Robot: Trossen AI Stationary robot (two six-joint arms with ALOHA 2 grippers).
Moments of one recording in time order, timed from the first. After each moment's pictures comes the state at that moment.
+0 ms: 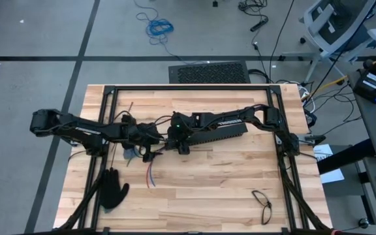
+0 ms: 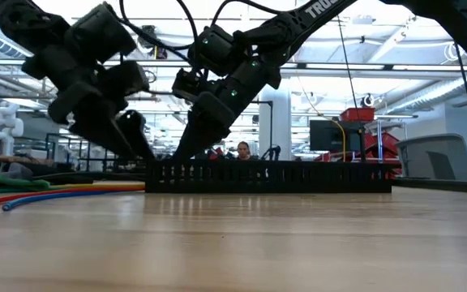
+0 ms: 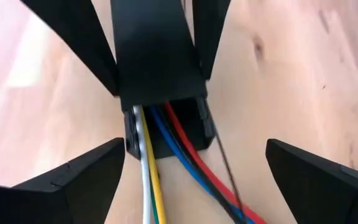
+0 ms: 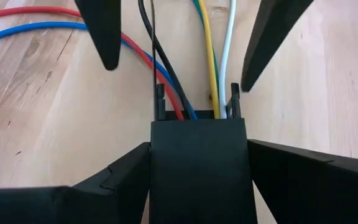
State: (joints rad) left arm 0.09 1.22 0.42 0.01 0.09 0.09; right arm -0.13 2.18 1.58 -0.28 -0.21 -0.23
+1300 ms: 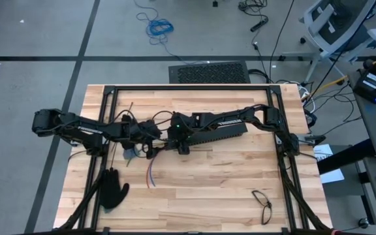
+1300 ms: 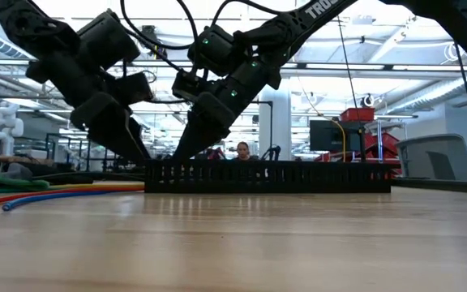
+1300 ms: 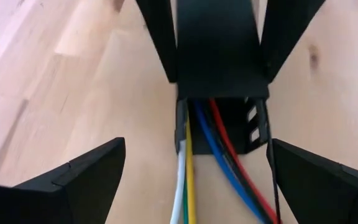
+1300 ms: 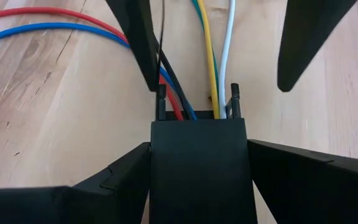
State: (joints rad) left arm 0.12 1.24 0.41 0.04 0.00 -0.04; right arm -0.13 2.18 1.58 -0.27 -0.21 -0.23
